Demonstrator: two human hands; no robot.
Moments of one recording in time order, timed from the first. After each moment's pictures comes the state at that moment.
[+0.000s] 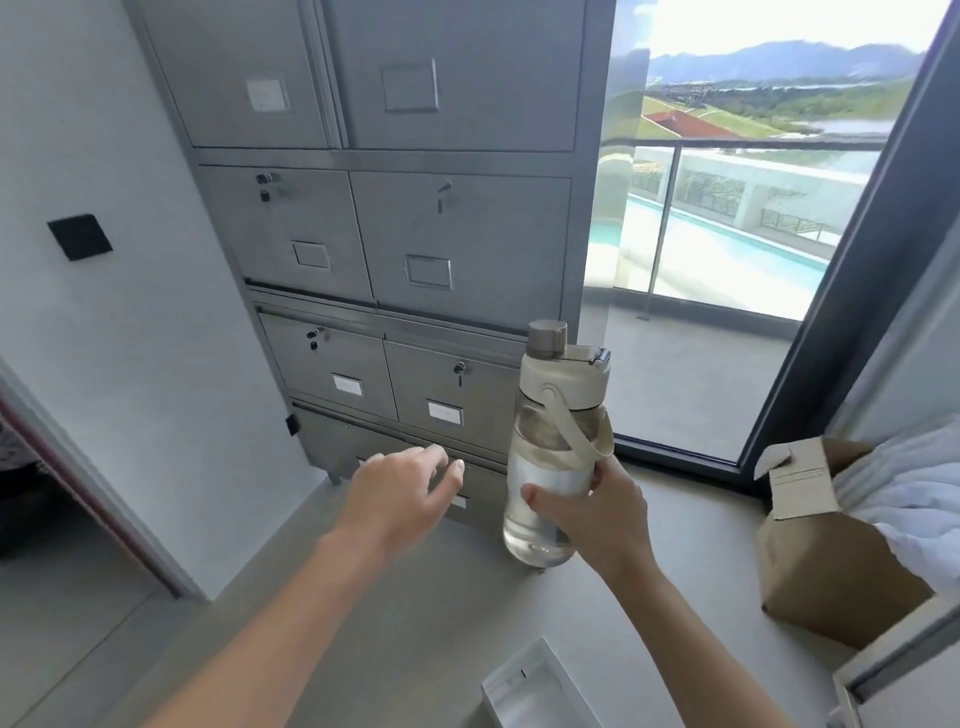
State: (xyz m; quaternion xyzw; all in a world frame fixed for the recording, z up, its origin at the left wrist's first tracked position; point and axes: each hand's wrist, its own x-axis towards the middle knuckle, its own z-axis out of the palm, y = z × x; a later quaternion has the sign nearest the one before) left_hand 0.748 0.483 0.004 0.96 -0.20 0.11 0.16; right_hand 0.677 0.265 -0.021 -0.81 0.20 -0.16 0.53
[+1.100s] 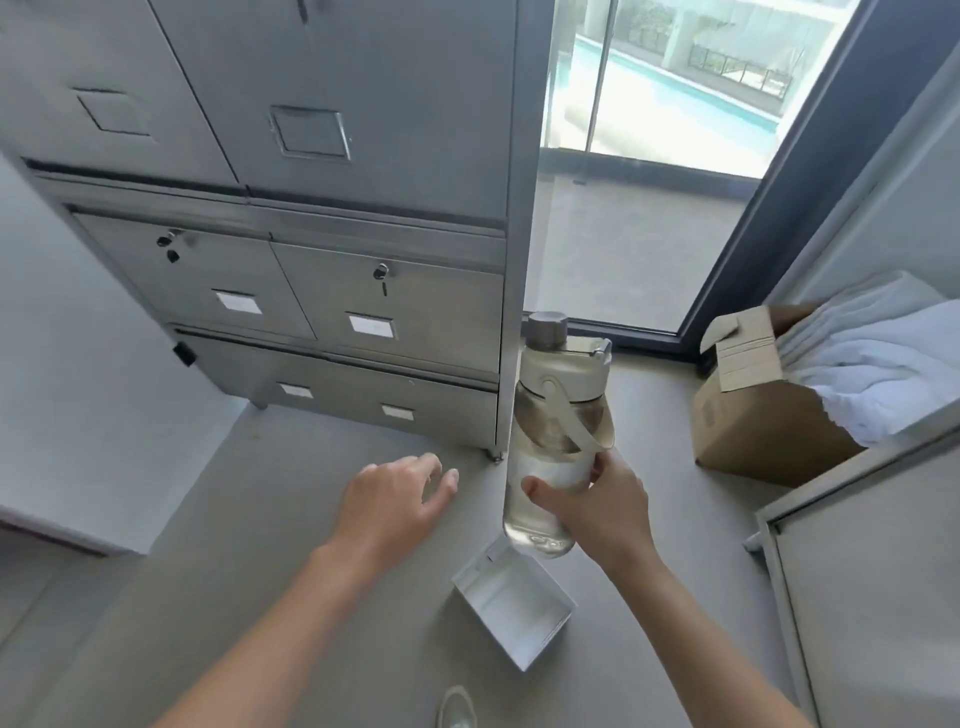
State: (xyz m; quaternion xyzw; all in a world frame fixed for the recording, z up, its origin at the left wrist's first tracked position) left_hand 0.833 0.443 -0.137 0.95 -0.28 -0.04 0.15; right_hand 0.726 0.228 -0.143 -0.80 0.34 -0.10 0.49
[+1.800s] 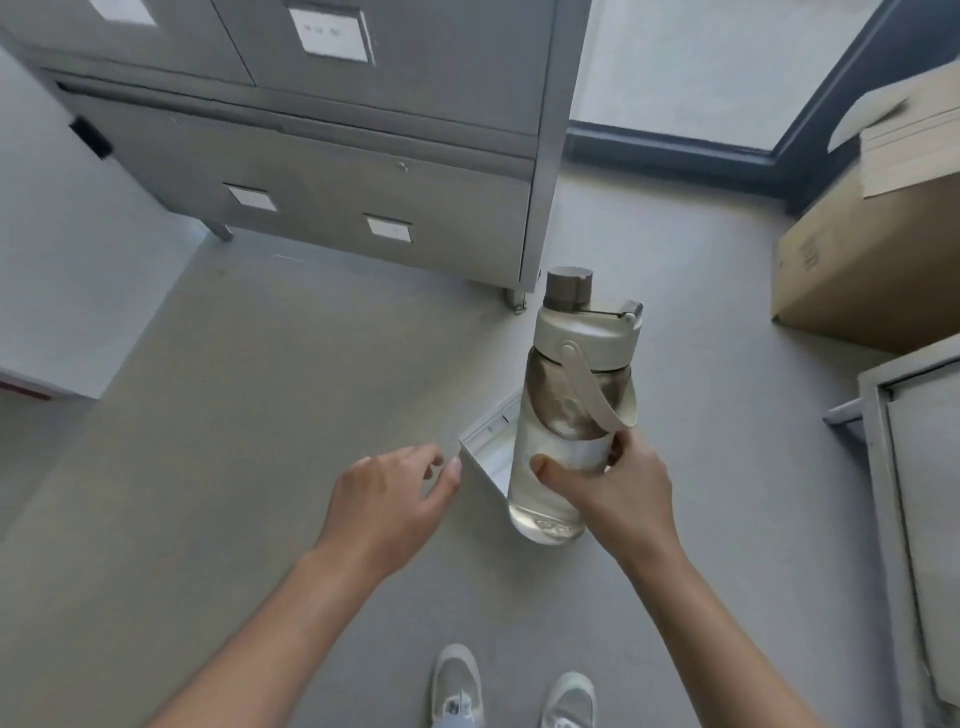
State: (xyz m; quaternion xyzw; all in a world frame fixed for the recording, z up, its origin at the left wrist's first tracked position) left_hand 0.753 0.496 -0.477 0.95 -0.22 -0.13 0.14; right_hand 0.662 0.277 -0.476 -0.77 0.36 -0.04 0.53
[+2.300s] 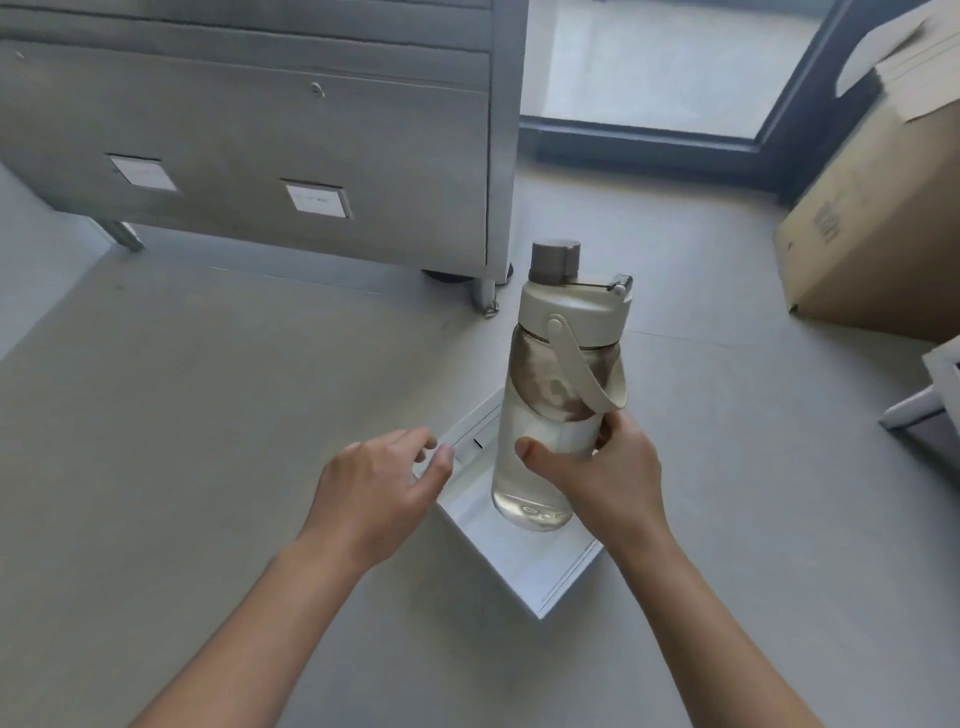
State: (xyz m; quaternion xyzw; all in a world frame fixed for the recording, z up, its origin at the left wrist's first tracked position) left_hand 0.797 0.436 -0.723 0.95 -0.26 -0.07 0.17; right_hand 0.699 0.229 -0.720 -0.77 0.34 -0.12 0.52
